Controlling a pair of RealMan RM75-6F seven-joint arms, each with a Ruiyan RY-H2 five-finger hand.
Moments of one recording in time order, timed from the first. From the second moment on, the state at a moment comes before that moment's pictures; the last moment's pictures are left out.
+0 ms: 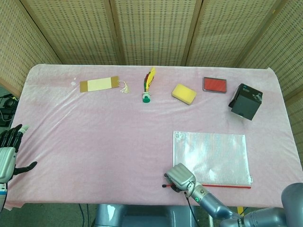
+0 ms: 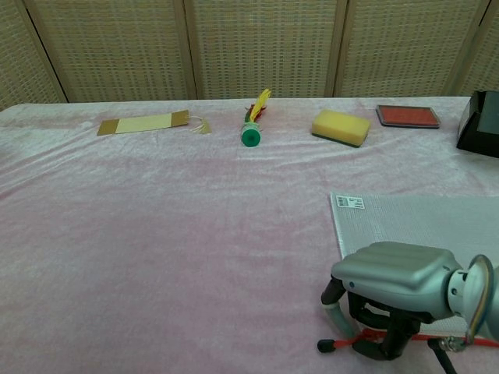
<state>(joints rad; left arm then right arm) -0.11 -1.05 -0.07 -1.81 1.39 1.44 0.14 0.77 -1.52 -0.13 -1.82 -0.99 0.94 -0.57</state>
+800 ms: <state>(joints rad) -0.11 -1.04 -0.07 -1.82 1.38 1.44 0.11 0.80 -1.34 0.15 -1.89 -1.17 0.80 0.03</state>
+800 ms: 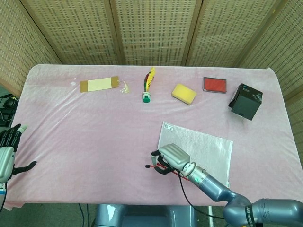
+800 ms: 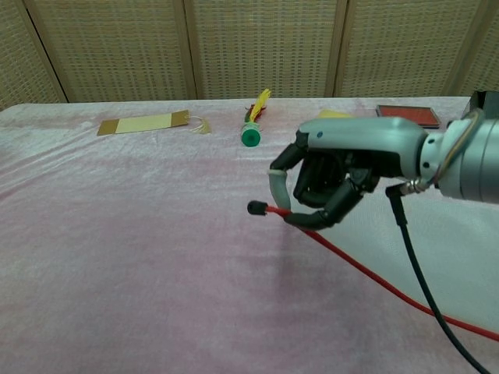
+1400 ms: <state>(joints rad) -0.12 -1.05 -0.08 -1.80 1.37 1.42 0.10 0.96 -1.24 0.37 -1.92 -0.98 0.66 0.19</state>
